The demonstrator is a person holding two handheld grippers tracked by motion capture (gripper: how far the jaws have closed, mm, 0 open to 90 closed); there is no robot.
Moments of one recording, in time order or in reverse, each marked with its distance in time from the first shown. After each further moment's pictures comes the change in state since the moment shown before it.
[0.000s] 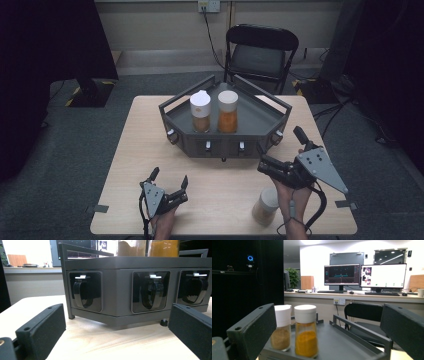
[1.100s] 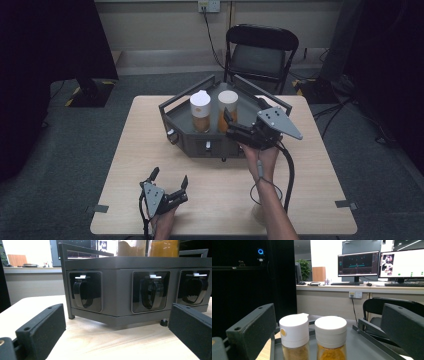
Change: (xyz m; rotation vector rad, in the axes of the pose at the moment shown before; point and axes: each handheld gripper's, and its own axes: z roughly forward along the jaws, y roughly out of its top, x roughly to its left) left arm 0.000 0.000 0.000 0.000 0.000 0.000; right arm 0.022 0.022 0.096 0.076 0.096 0.039
